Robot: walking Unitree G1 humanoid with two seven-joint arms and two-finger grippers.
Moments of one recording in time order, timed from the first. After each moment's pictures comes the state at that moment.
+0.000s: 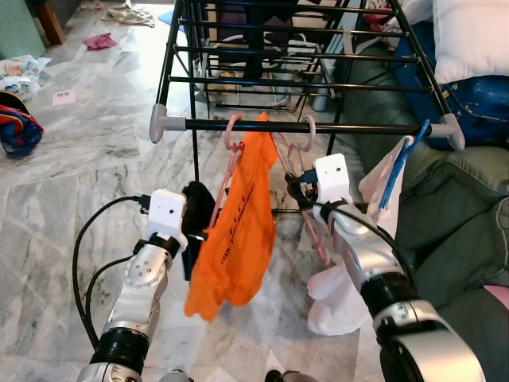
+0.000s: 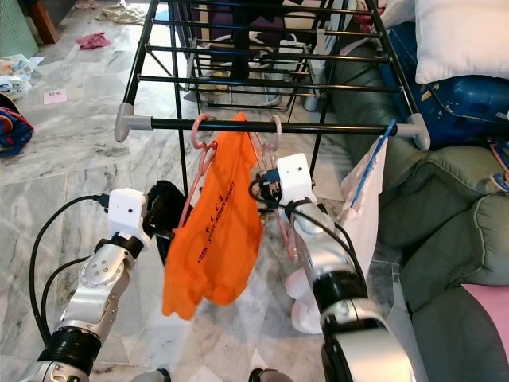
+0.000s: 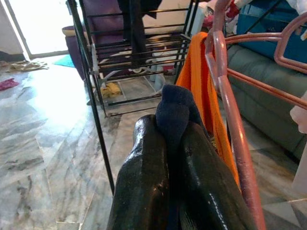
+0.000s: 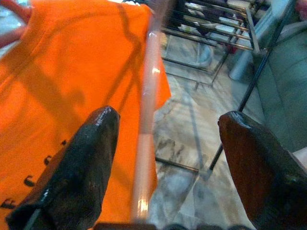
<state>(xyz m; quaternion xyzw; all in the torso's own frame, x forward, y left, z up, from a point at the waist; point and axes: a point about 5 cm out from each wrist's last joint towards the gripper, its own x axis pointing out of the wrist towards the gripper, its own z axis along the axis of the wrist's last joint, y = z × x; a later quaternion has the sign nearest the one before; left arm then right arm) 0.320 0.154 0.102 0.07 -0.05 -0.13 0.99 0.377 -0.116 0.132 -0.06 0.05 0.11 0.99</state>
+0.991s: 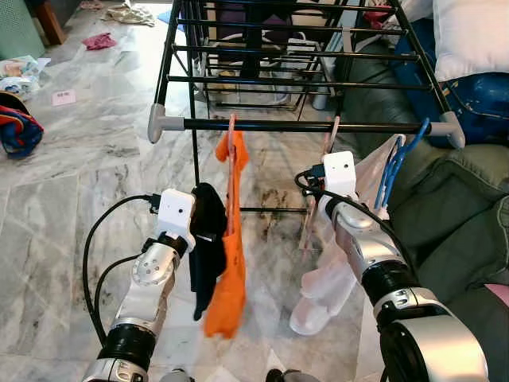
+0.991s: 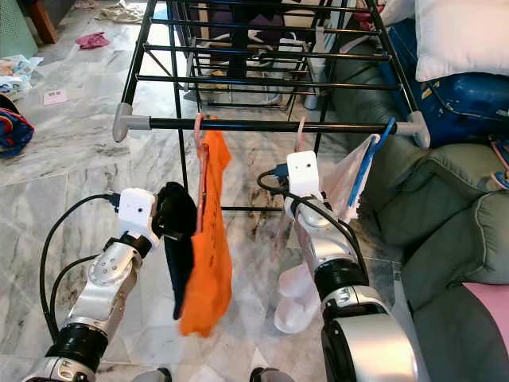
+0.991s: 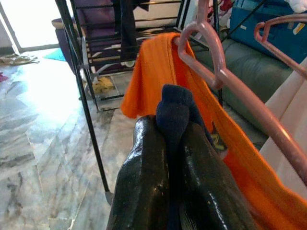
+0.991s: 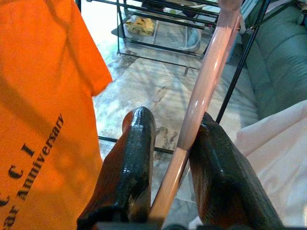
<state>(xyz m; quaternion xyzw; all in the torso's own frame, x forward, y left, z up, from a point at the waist) 0.323 0.143 0.099 0.06 -0.03 -0.14 0.99 0.382 -0.127 0.128 -0.05 0.08 0.08 0.99</state>
